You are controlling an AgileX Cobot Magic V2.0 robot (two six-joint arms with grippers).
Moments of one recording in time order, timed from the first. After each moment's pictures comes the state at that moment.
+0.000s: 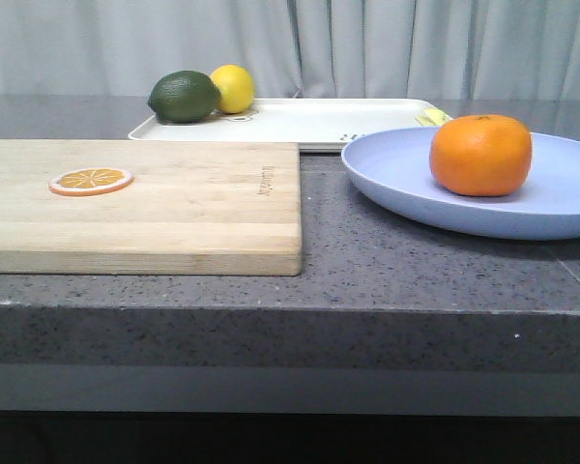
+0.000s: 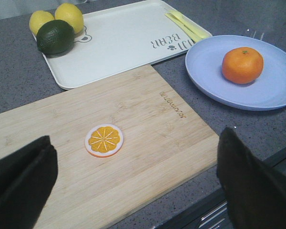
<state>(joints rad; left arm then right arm) -0.60 0.66 -0.83 0.08 0.69 -0.08 -0.18 1.16 -0.96 0.15 0.92 0.15</state>
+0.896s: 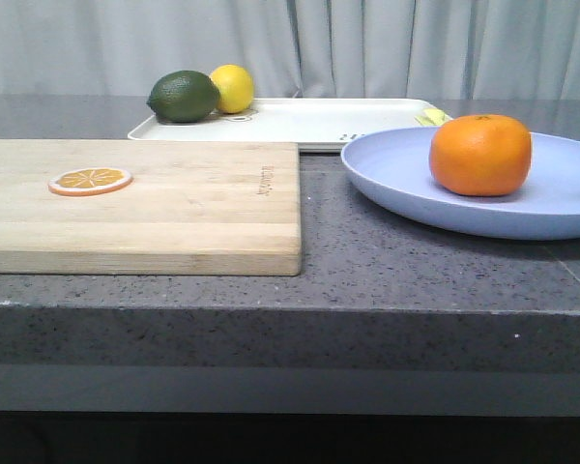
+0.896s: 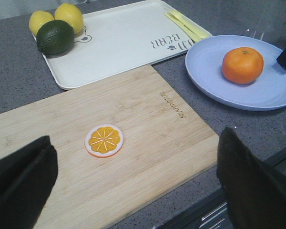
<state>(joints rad) -0.60 0.66 -0.83 0.08 0.69 -0.08 -0.28 1.55 -1.05 0.65 0.93 -0.29</state>
